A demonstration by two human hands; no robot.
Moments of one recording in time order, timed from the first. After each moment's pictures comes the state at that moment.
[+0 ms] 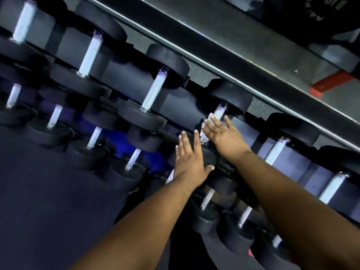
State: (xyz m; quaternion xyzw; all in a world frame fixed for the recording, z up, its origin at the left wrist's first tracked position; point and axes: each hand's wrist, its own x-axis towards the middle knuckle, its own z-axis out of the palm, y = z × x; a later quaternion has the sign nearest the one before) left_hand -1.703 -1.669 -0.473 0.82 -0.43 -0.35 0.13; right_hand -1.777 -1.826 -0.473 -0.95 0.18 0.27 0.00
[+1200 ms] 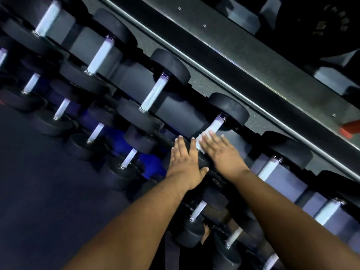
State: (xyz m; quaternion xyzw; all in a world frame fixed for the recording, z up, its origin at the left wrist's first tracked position) left_hand -1.479 -1.653 -0.464 0.84 -0.40 -0.37 0.06; right_hand -1.584 -1.791 -0.486 -0.98 0.12 0.17 0.02
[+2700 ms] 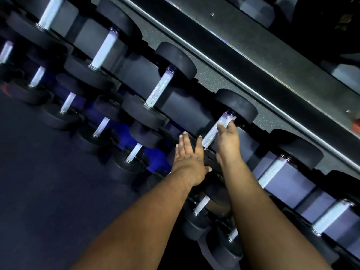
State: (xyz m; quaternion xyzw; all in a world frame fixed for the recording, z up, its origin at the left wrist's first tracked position) left_hand -1.475 -1.662 -0.459 0.82 -0.39 -0.42 0.01; right_hand -1.511 -1.780 -0.482 -0.44 0.59 -0.21 0.64
